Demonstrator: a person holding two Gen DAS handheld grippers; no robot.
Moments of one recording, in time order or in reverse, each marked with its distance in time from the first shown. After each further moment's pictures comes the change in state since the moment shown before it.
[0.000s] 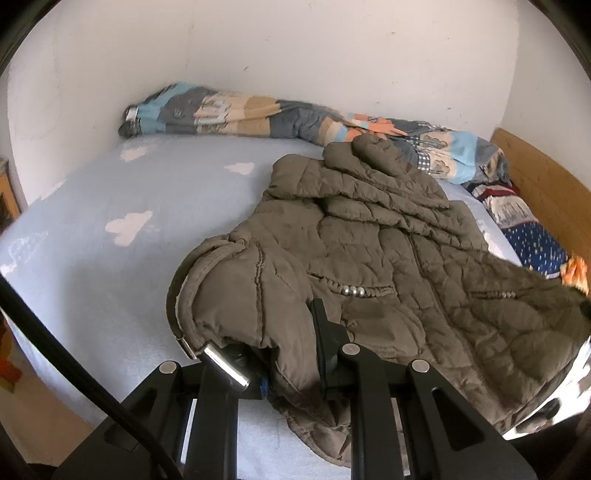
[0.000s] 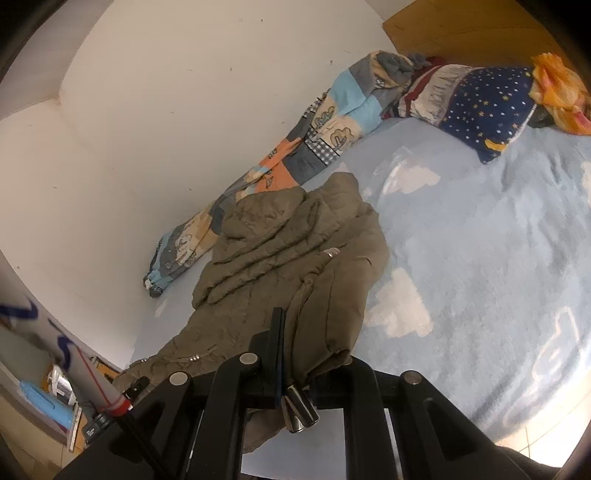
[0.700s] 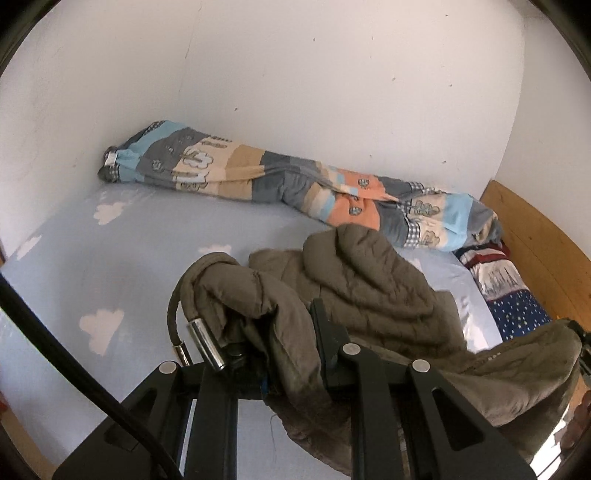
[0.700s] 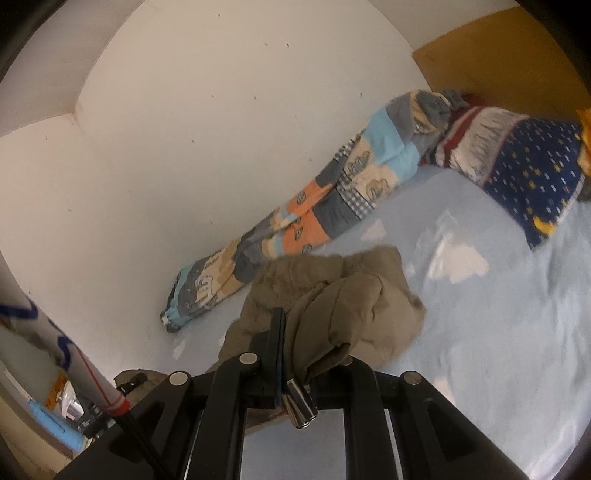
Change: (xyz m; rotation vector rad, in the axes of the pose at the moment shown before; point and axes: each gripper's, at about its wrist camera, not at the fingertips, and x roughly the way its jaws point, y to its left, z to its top) left arm 0.020 -0.021 0.157 -0.013 -0.149 -0.073; right arm 0.036 0.045 0.125 -0.043 -0.102 0.061
